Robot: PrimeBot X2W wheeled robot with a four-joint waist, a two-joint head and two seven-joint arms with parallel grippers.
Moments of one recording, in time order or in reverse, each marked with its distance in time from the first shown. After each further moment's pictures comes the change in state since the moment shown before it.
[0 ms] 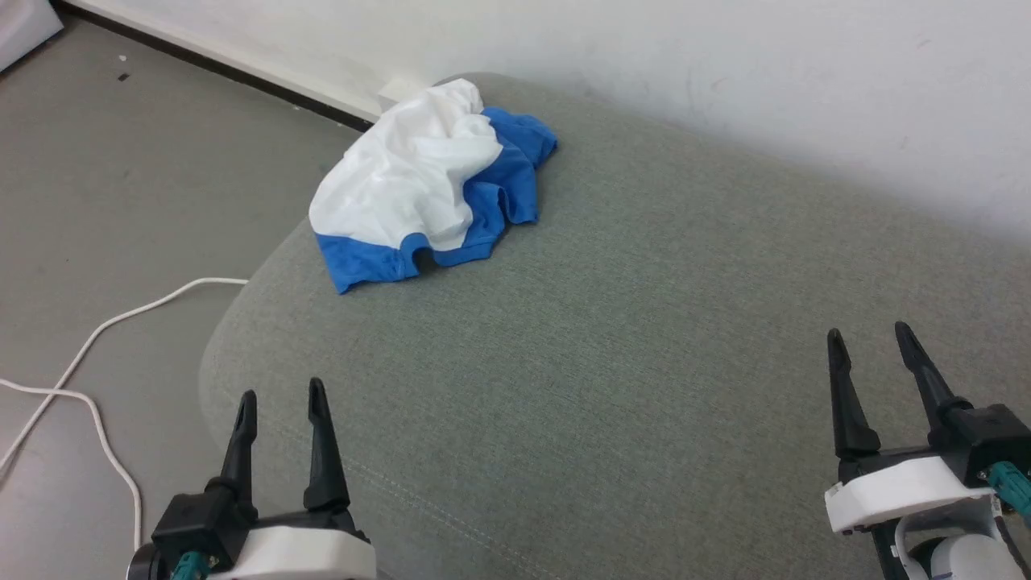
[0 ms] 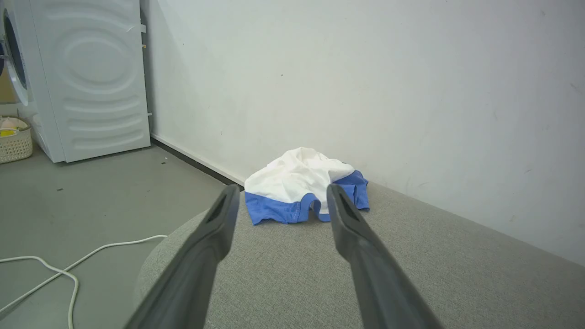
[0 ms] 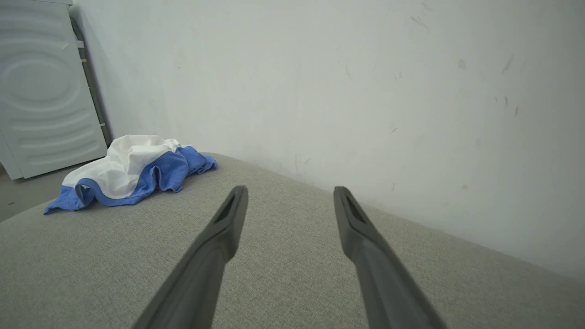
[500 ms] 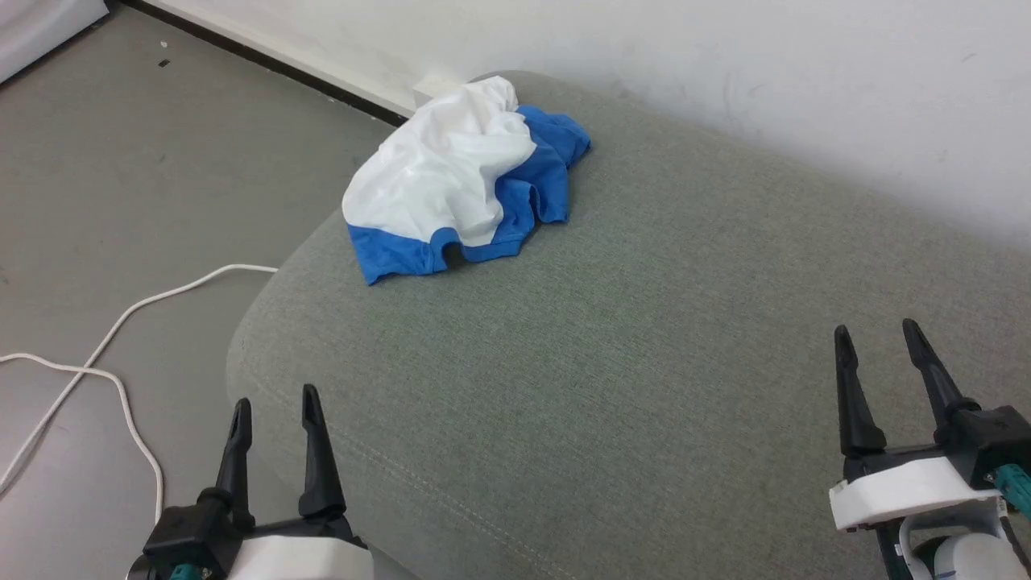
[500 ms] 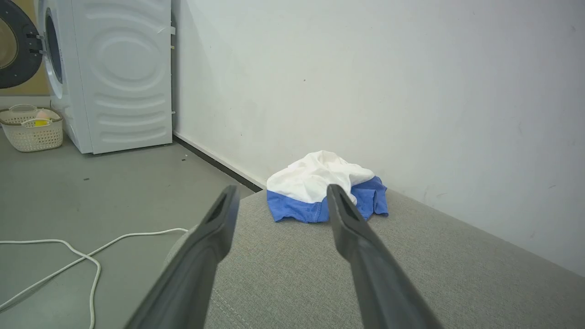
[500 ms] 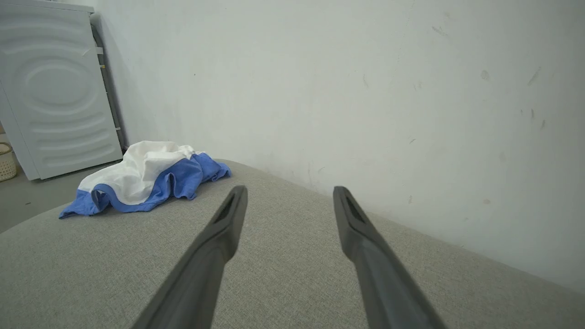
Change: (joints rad) left arm 0.024 0.000 0.000 -0.008 -0.029 0.010 -0.027; right arm -0.003 0.001 -0.011 0.005 -0.006 0.000 -0.026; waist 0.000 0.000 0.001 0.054
